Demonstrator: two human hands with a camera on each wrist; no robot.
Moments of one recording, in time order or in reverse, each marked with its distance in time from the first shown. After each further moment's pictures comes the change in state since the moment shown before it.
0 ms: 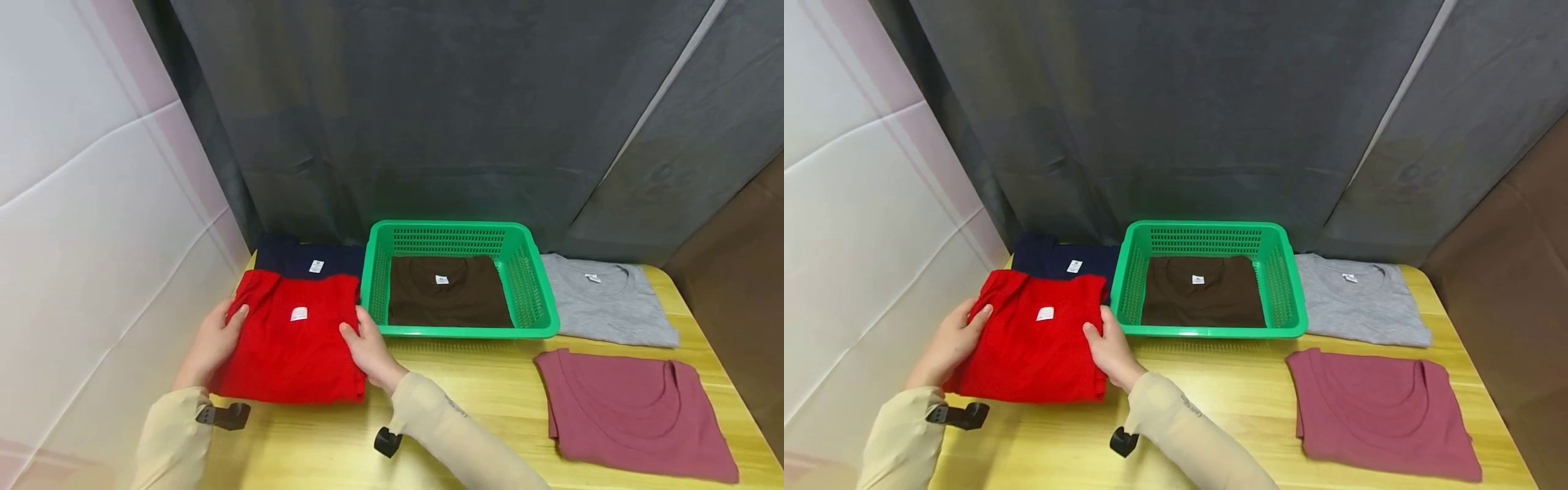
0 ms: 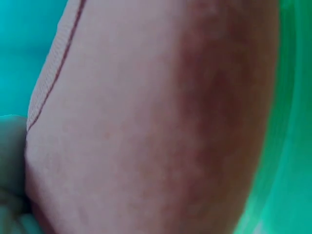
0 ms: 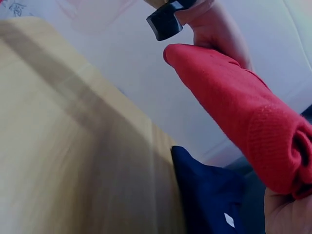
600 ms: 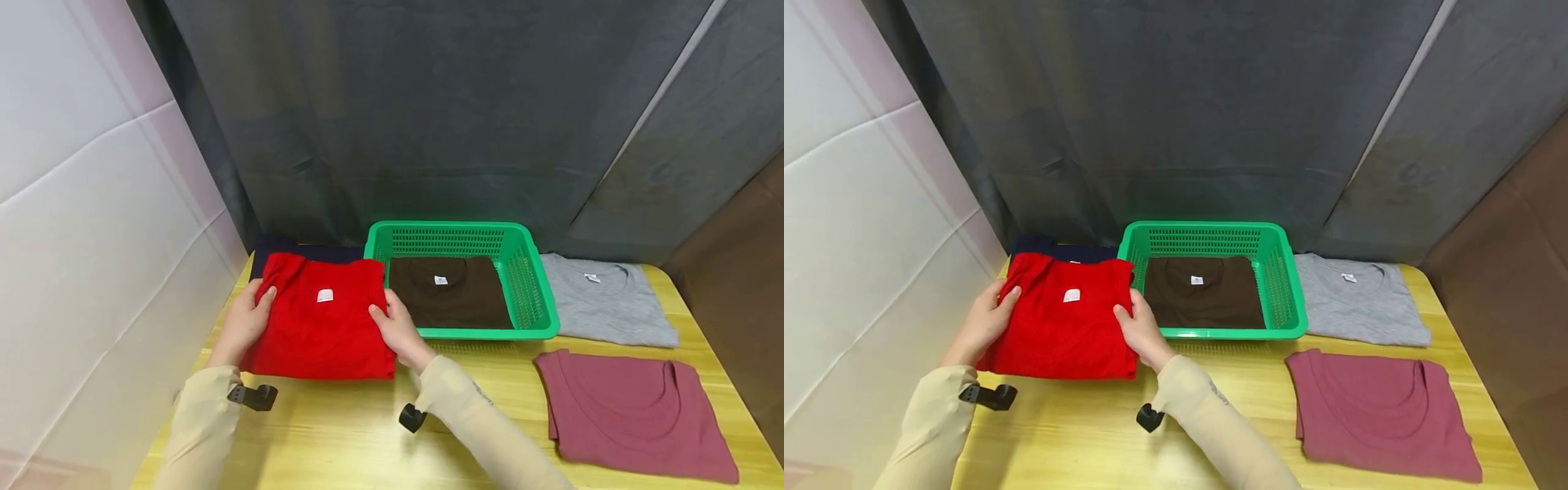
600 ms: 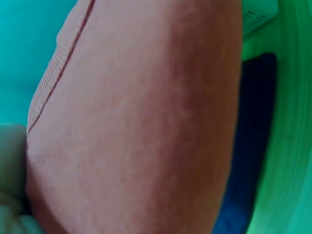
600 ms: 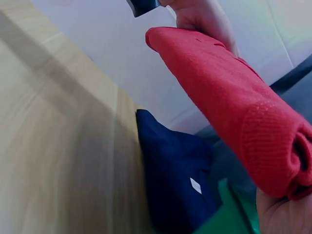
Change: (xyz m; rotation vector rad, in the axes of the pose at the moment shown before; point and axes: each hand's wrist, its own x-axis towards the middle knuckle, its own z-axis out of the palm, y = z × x) left_hand 0.028 0.035 0.025 -0.062 -0.015 -0.018; right_hand 0.015 -0.017 -0.050 -0.014 0.029 0.026
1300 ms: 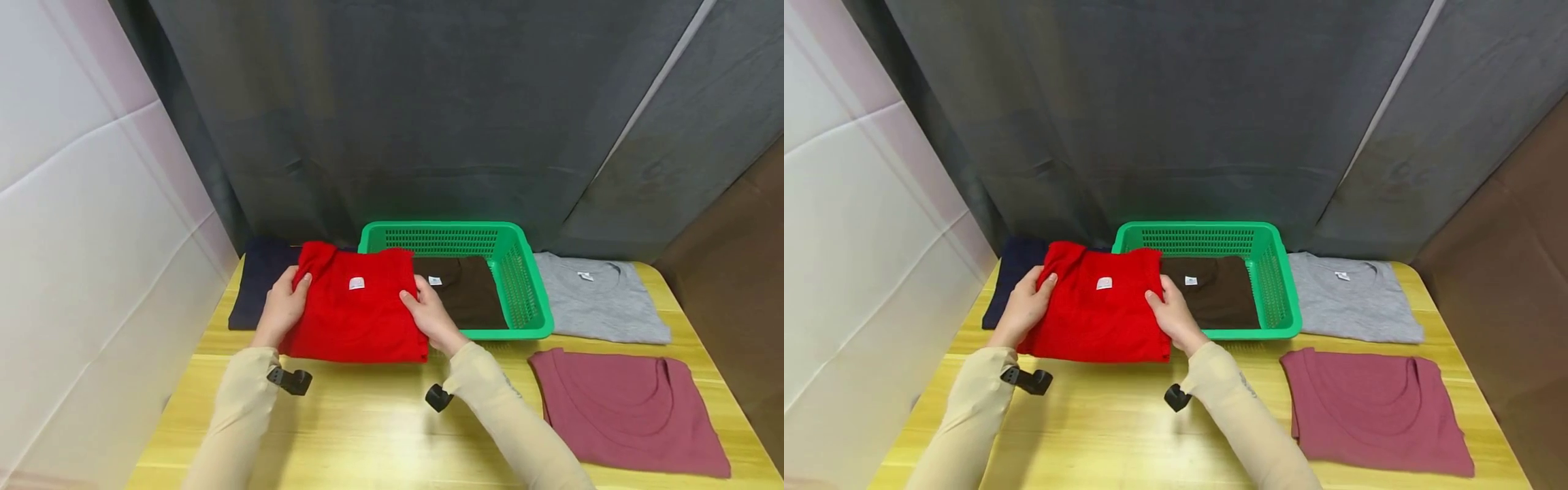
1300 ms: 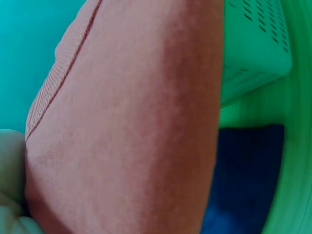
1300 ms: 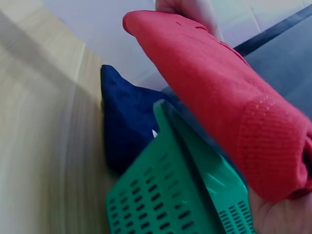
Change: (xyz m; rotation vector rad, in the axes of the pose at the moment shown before) left_hand 0.030 0.030 0.051 -0.054 -0.029 -0.049; right_hand 0.007 -0.013 -0.060 -0.069 0.027 -0.014
